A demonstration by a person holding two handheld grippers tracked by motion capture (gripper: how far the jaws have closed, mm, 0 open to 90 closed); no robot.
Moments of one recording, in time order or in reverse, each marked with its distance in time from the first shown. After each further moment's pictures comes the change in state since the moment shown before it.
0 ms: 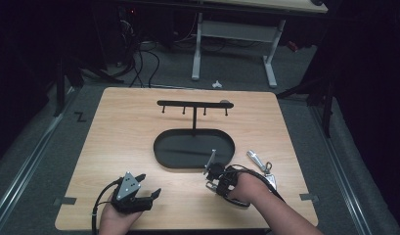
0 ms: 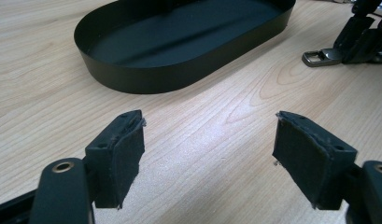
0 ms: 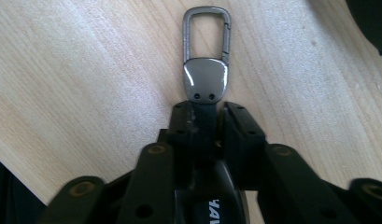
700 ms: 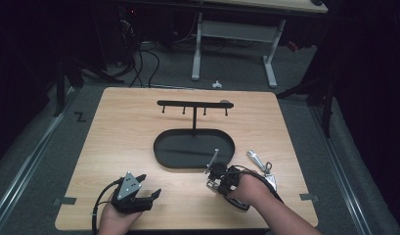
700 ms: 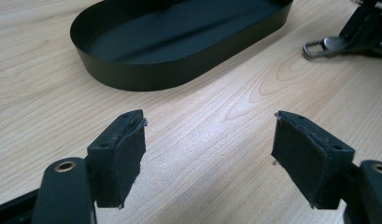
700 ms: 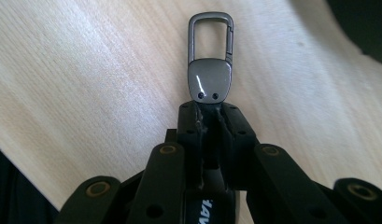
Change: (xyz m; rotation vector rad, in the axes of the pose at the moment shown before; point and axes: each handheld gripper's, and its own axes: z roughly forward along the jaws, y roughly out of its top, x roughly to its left) left arm 0.000 -0.001 0.001 0.011 -0.010 0.005; right arm -0.001 -0.006 -0.008 -0.048 0.002 0.012
